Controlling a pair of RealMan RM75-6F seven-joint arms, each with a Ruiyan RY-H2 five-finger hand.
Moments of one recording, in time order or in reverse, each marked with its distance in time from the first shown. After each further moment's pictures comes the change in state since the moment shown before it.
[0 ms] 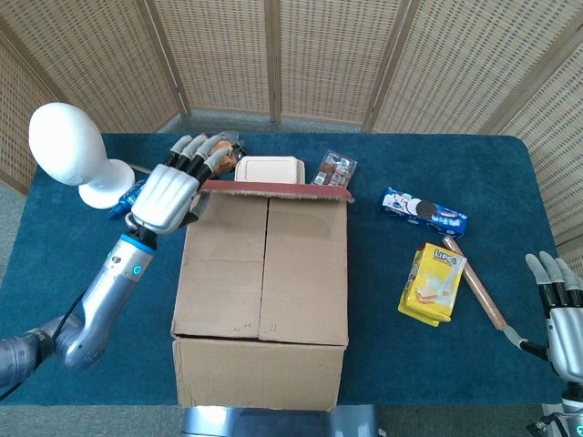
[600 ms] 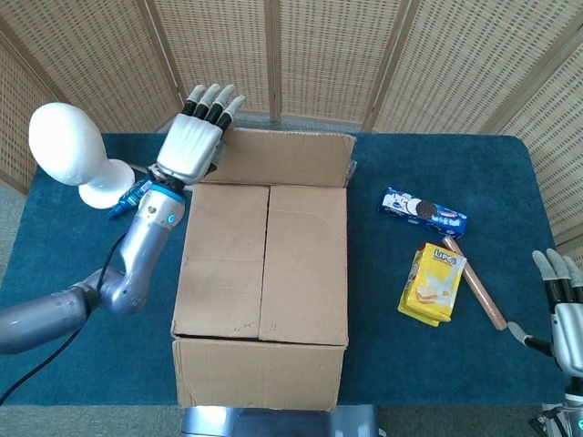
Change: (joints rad) left arm -0.223 -0.159 -0.086 0.341 -0.183 -0.110 0.158; right arm 0.010 0.001 0.022 -0.007 0.066 -0.027 -0.023
